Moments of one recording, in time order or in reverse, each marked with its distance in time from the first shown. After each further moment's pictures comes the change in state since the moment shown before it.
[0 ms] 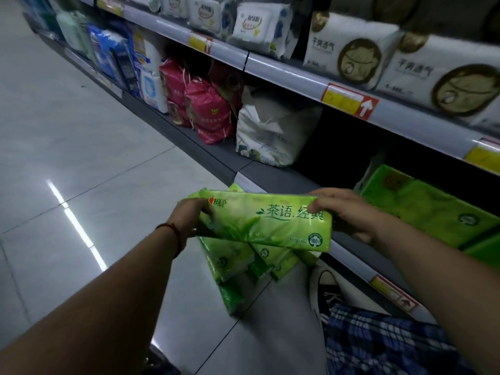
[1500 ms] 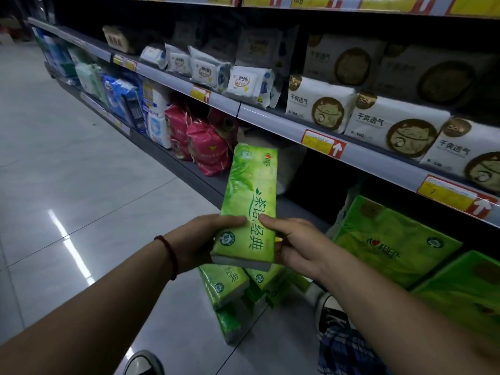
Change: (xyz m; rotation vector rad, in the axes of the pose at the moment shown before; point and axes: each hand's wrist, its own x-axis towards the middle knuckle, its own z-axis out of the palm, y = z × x) left_hand -0.074 0.053 0.011 0.047 -0.570 0.007; right_hand -0.053 -0.045 0.075 0.523 -0.144 0.054
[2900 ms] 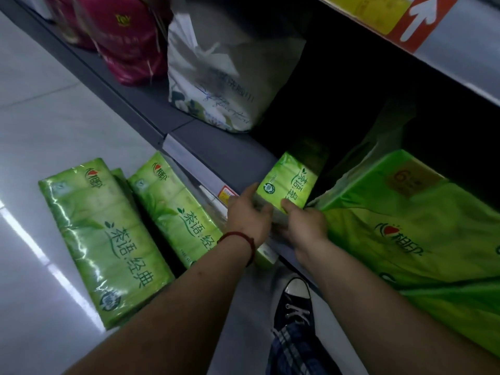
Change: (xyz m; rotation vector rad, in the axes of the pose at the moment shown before) left_hand 0.282 -0.125 0.116 0.308 0.370 0.179; right_hand 0.205 0.095 -0.191 -0.309 0.853 0.044
